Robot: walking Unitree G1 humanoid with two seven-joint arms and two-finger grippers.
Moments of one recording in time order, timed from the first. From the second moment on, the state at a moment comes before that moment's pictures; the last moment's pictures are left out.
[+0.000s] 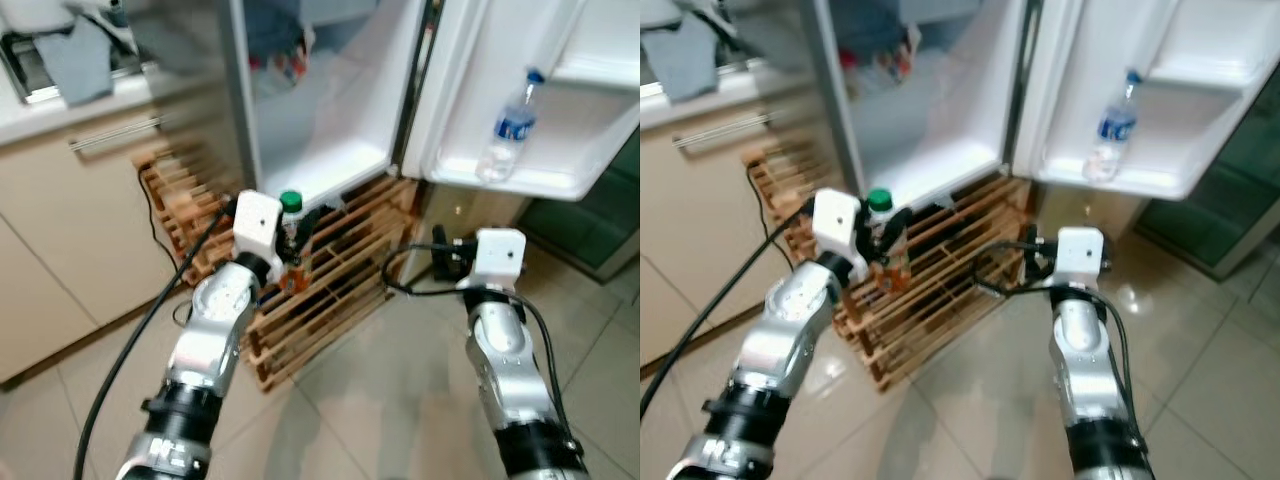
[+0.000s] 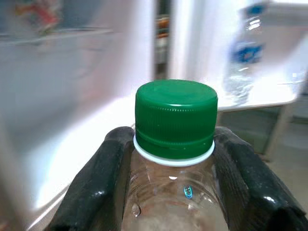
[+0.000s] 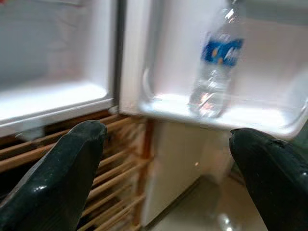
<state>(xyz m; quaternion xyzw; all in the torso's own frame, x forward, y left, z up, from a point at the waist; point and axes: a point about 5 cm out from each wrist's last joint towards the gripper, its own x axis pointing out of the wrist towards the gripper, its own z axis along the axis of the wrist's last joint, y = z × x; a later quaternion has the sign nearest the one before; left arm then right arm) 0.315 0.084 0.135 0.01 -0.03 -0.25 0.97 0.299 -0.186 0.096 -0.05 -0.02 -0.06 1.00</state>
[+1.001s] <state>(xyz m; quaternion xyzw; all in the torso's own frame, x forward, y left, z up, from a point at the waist) 0.329 0.077 0.166 0.01 -0.09 -0.24 0.97 0.305 -0.165 0.101 -0.03 -0.04 0.02 1.00</state>
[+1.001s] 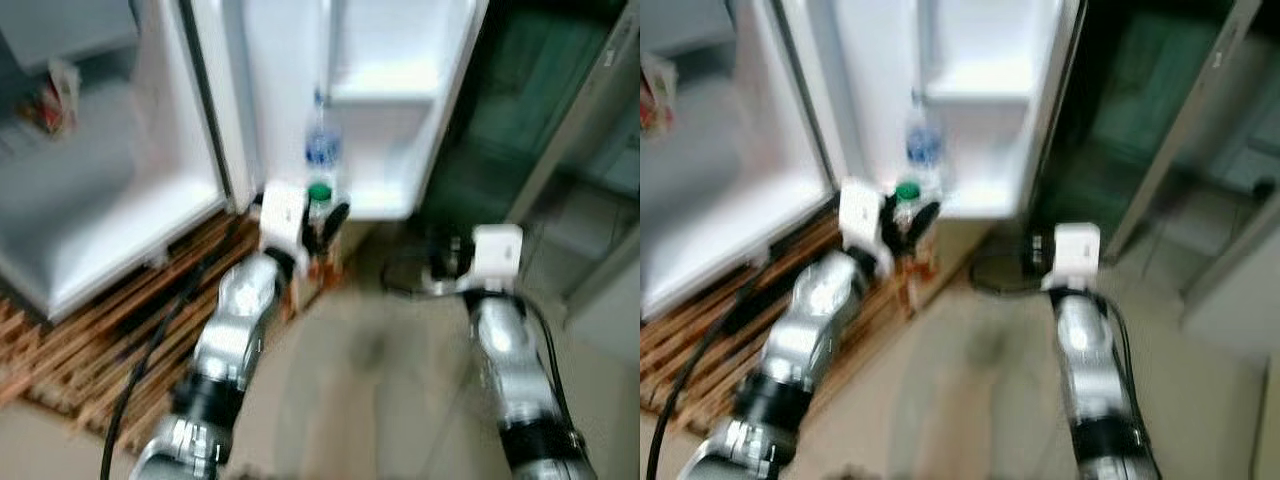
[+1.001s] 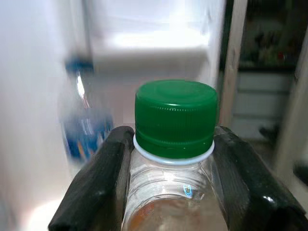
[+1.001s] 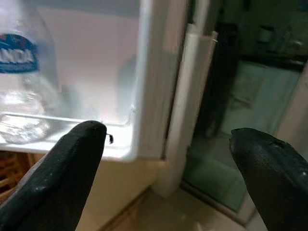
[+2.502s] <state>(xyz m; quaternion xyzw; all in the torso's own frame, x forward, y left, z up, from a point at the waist) 0.337 0.097 0.198 0.05 -0.17 -0.19 0.97 0.286 -0.148 0.126 -0.03 -0.10 0.06 0.99</state>
